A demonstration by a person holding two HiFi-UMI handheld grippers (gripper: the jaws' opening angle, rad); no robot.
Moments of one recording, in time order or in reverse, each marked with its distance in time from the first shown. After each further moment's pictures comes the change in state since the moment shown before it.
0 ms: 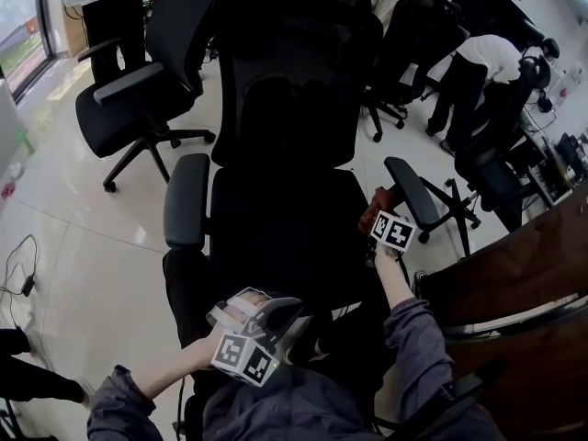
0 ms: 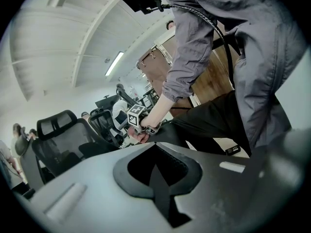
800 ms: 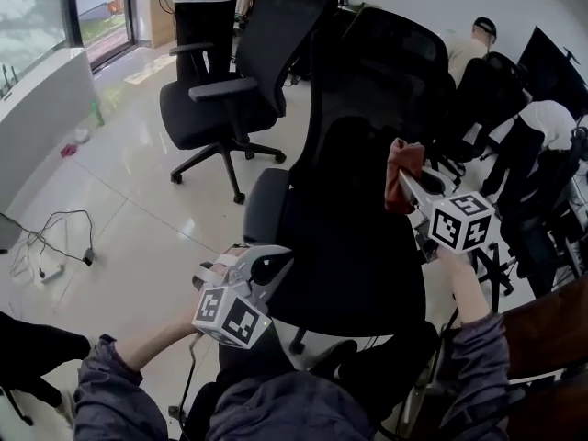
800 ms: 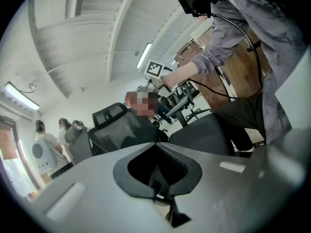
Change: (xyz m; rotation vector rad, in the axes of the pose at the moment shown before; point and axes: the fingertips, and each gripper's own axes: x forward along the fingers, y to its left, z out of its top) left arm -0.131 0.158 -0.027 -0.099 0.161 0.377; right arm -0.194 0.278 0.223 -0.523 -0.310 0.772
